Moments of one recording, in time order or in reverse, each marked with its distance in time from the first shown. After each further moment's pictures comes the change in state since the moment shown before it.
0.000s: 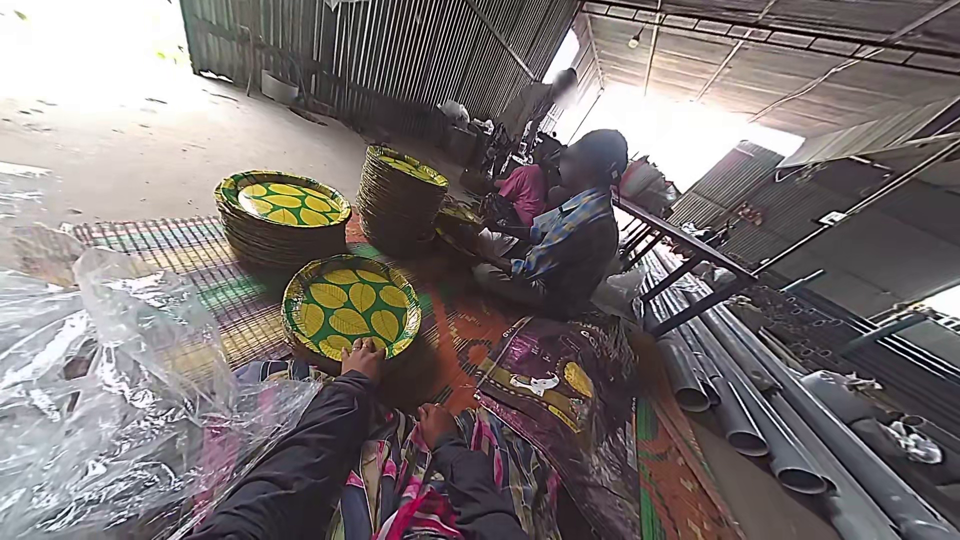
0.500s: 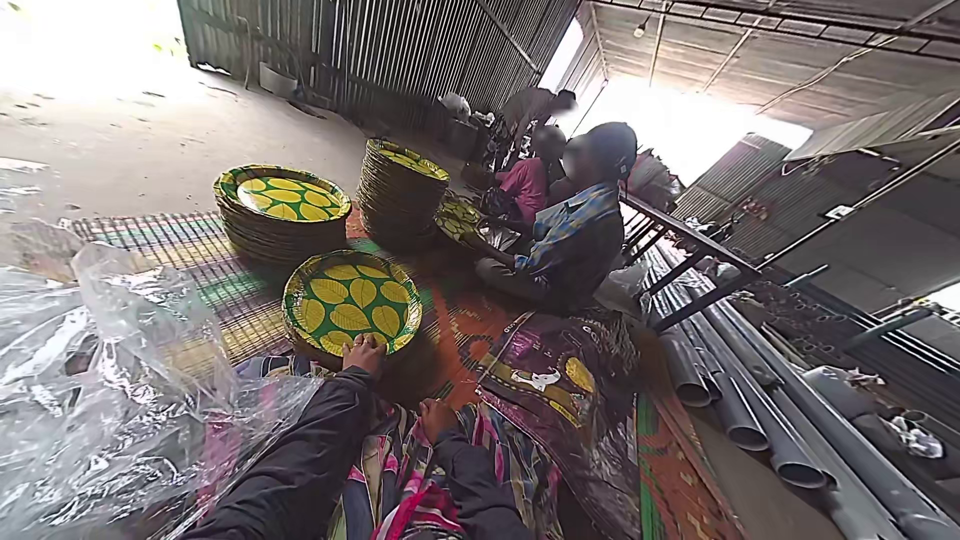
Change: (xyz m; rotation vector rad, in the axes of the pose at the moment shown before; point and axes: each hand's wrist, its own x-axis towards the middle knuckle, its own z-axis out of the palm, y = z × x) left_hand -0.001 0.000 0.000 0.003 -0.005 0.008; right_hand 0.000 -0.001 -0.001 -0.001 -0.001 0.003
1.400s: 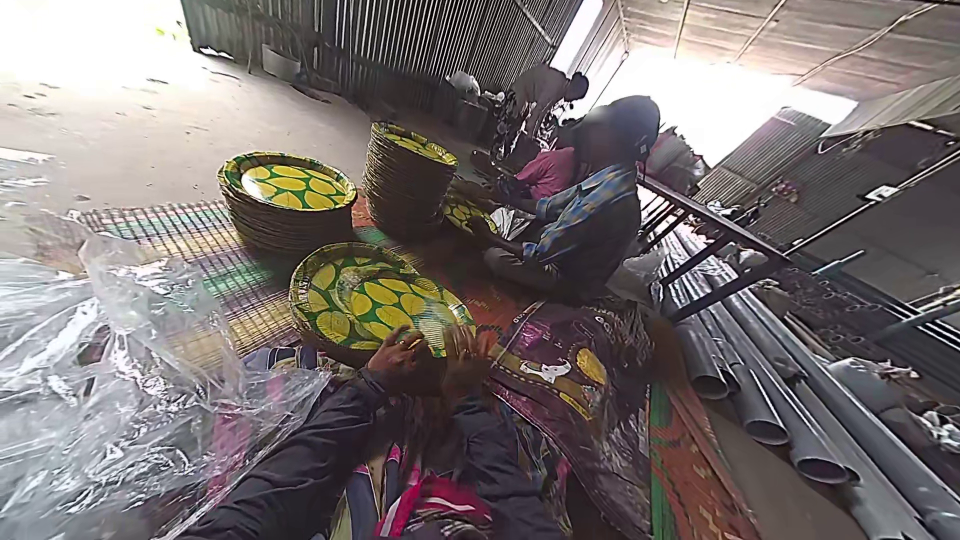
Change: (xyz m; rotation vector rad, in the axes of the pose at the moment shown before) left_hand -0.040 0.024 0.008 0.089 0.954 0.882; right_hand -0.006 -0.016 -0.054 -0.134 1.114 -0.620
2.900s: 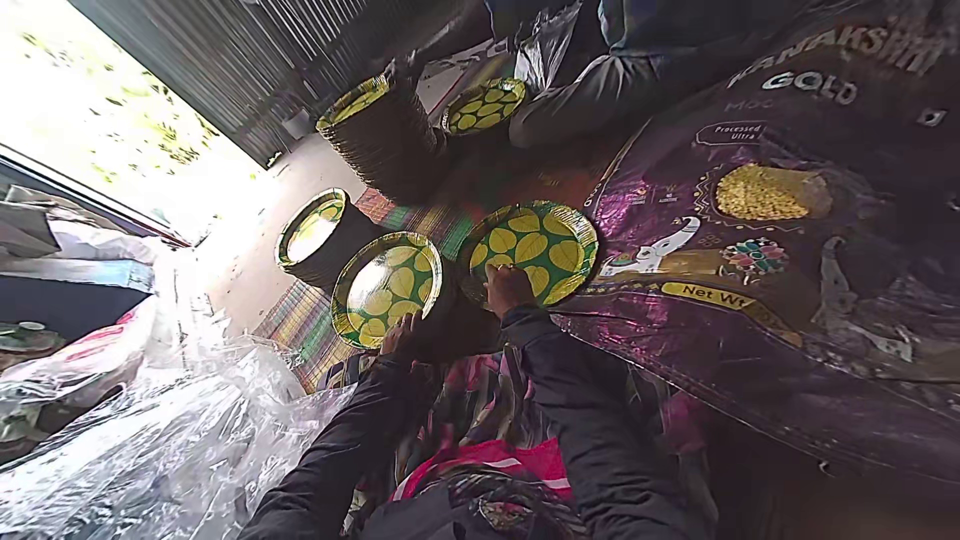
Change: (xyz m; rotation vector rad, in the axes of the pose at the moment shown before) left_hand 0.021 -0.005 0.026 0.385 -1.049 -0.615; right_hand 0.020 0.106 0.032 0.445 -0.662 0.585
